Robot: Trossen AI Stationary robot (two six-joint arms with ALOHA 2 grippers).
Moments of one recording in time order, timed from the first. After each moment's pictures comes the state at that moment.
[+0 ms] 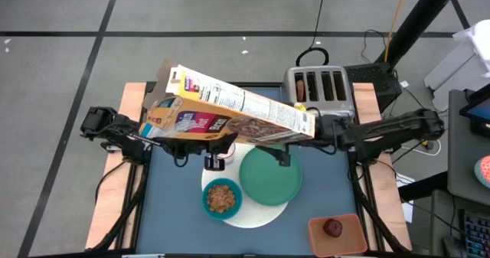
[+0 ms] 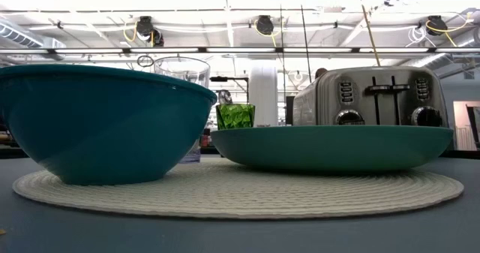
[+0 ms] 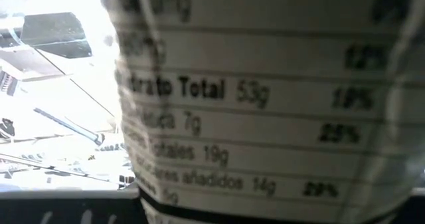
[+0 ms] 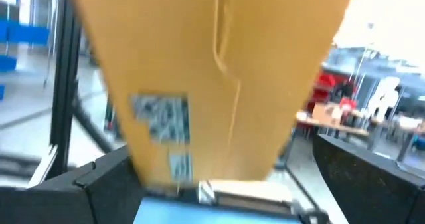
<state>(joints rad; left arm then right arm) -0.17 1.54 0.97 1.41 -0.03 0.23 0.11 1.22 0.91 0.45 0.16 -0.22</state>
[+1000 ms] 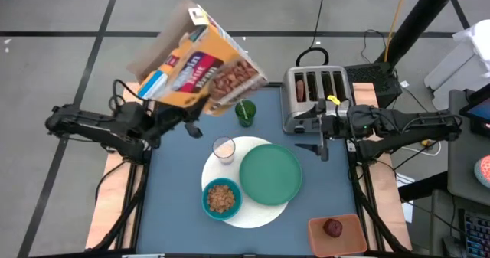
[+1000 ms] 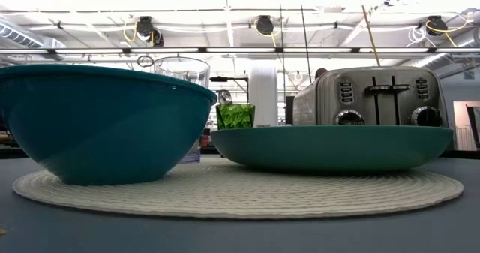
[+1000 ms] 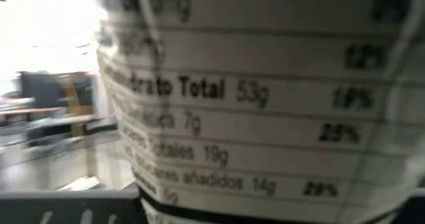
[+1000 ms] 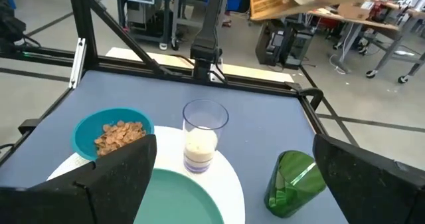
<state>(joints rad) -0.17 1.01 0.94 0.46 -0.70 0.29 0.11 0.82 0.91 -0.37 0.16 -0.12</state>
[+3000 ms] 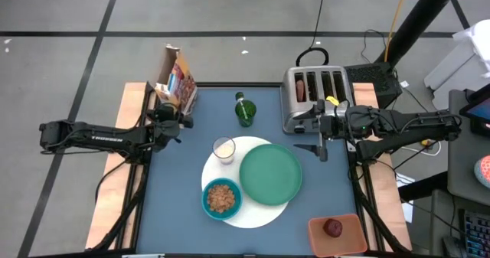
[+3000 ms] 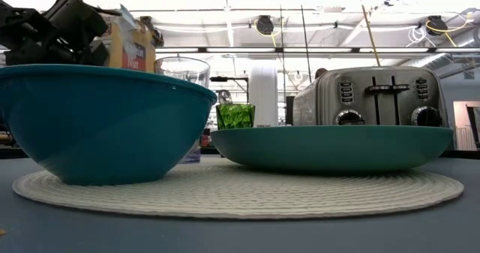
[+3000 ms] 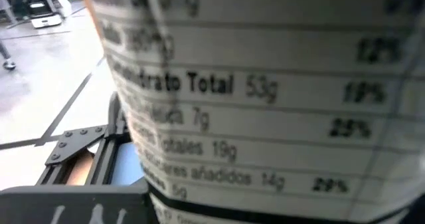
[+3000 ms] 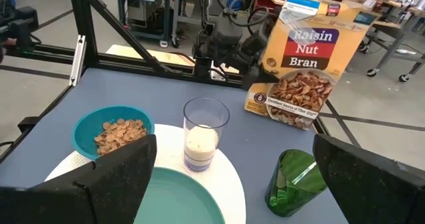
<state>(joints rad) 0.18 0.89 0.19 0.15 -1.11 -0.48 0.11 0.83 0.91 -0.37 0.16 -0.12</state>
